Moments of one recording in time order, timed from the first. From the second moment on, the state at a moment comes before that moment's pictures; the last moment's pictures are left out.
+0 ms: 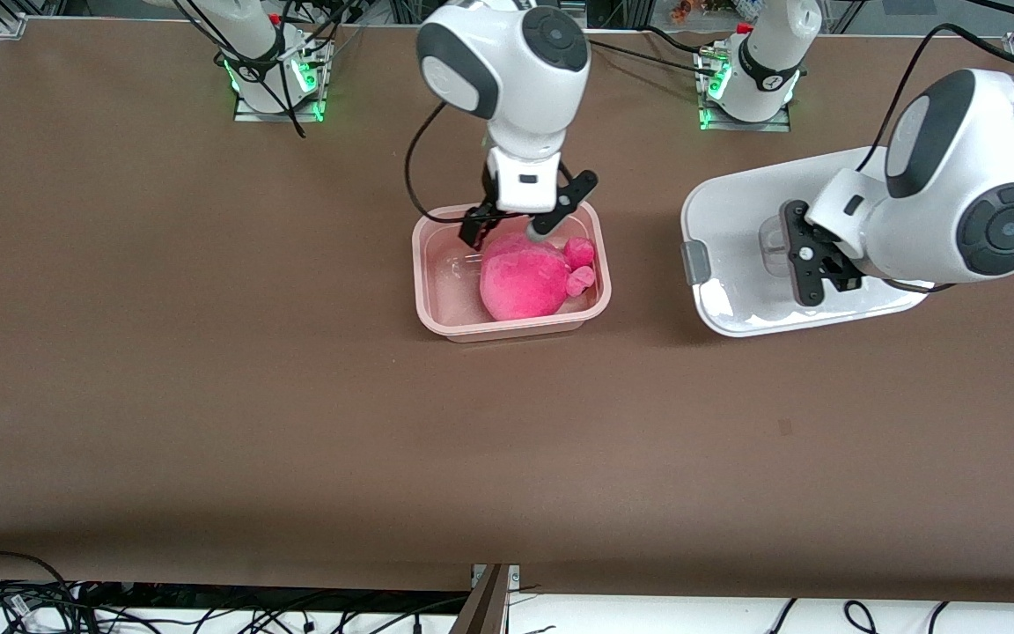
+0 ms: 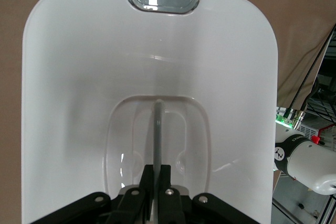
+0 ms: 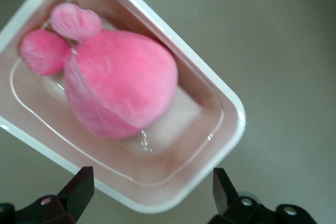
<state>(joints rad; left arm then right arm) -0.12 0.32 -0.11 -1.44 0.04 1.31 1.16 0.61 0.62 0.37 -1.12 -0.37 1.58 0.13</state>
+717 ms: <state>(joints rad) -0.44 0.41 -0.13 -1.43 -0.10 1.64 0.94 -0.06 0.49 0.35 -1.11 -0.07 1.39 0.06</state>
